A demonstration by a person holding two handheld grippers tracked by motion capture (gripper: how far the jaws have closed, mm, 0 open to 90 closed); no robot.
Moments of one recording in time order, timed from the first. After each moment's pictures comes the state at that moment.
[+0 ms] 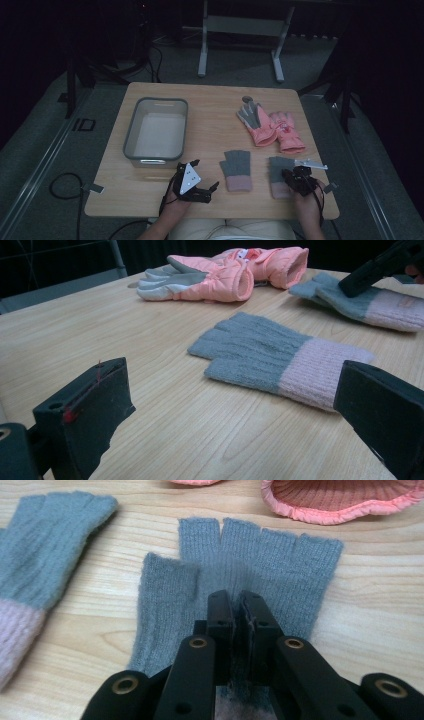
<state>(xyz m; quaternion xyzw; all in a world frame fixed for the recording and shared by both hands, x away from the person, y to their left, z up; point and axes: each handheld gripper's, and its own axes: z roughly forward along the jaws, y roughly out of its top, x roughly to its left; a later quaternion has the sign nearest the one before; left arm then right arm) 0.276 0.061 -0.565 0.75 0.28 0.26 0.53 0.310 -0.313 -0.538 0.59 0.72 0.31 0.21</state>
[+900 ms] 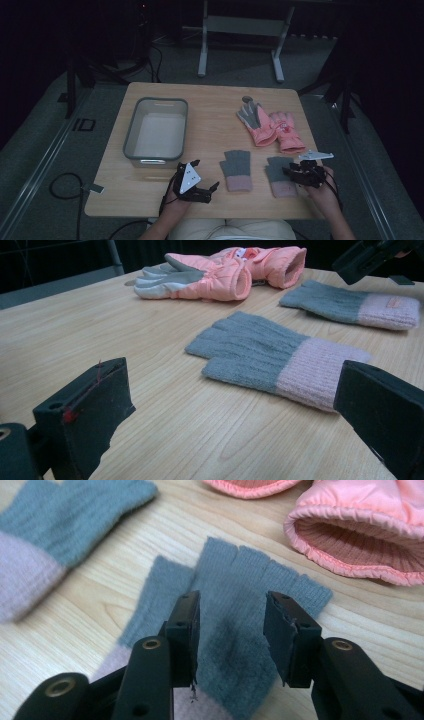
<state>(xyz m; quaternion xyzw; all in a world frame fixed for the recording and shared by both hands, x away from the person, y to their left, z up) 0.277 0.060 -0.565 0.76 0.28 0.25 0.53 0.331 -0.342 -0.518 0.45 0.82 0.31 0.18</state>
